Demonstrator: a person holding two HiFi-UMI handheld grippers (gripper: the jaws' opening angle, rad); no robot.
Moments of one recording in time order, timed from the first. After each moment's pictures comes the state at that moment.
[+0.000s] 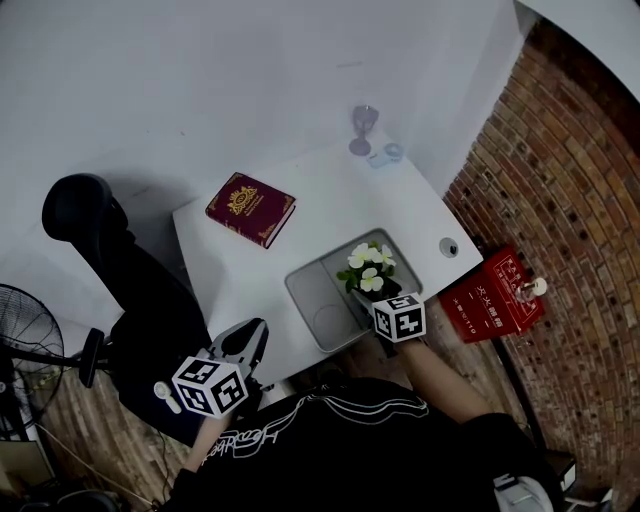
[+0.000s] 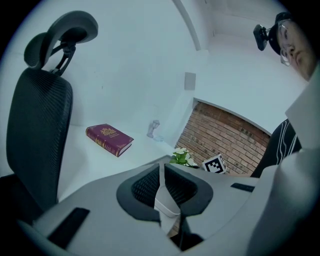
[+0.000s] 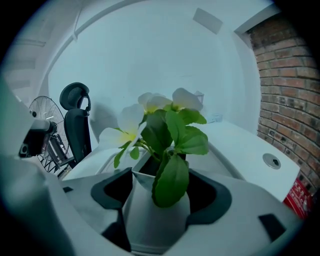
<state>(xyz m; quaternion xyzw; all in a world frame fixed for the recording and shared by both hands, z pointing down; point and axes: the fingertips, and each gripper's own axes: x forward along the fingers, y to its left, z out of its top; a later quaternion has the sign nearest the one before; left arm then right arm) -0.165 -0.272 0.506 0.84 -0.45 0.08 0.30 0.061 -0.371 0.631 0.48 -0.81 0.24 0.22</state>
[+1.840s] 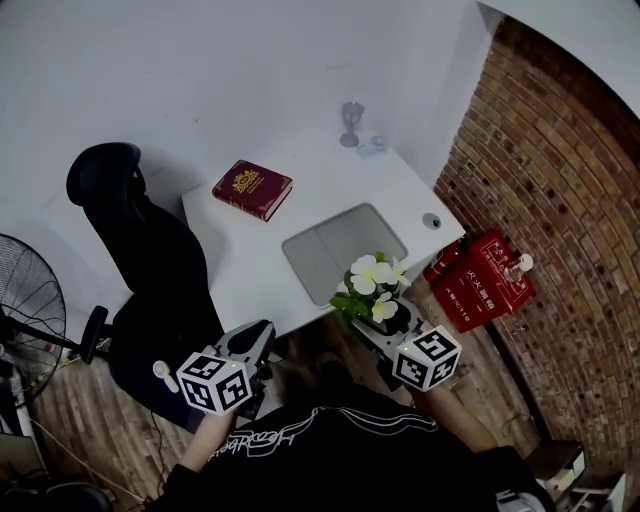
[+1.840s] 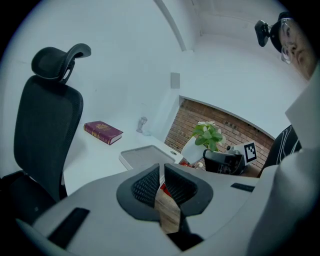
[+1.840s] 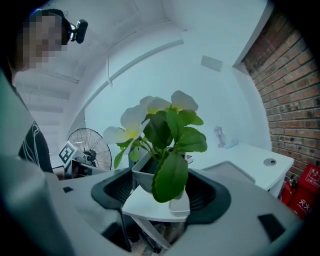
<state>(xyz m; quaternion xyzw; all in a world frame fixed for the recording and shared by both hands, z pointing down) -0.145 -0.151 0.495 0.86 -0.42 0.09 0.28 0.030 -0.176 0.477 0.41 -0.89 0.19 0.03</state>
